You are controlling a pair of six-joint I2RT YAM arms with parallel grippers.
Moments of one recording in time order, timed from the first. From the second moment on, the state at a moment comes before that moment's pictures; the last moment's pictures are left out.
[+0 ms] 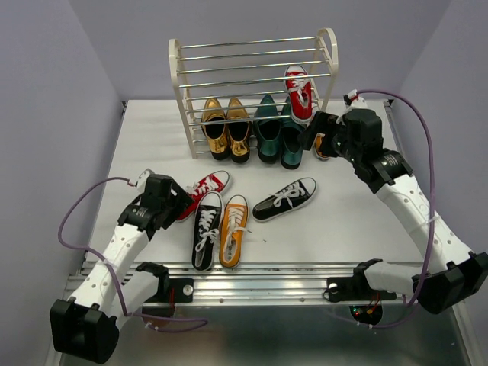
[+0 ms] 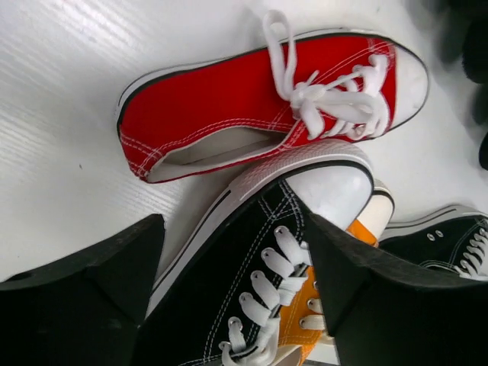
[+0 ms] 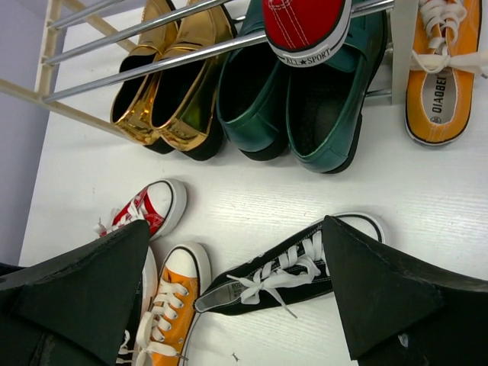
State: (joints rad) left arm -0.27 0.86 0.61 -0.66 -0.15 -0.98; right arm 0.39 1.20 1.29 -0.49 0.03 0.50
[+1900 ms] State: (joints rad) left arm -0.18 1.07 0.79 -0.68 -0.32 -0.96; right arm 0.39 1.16 1.26 -0.53 0.03 0.55
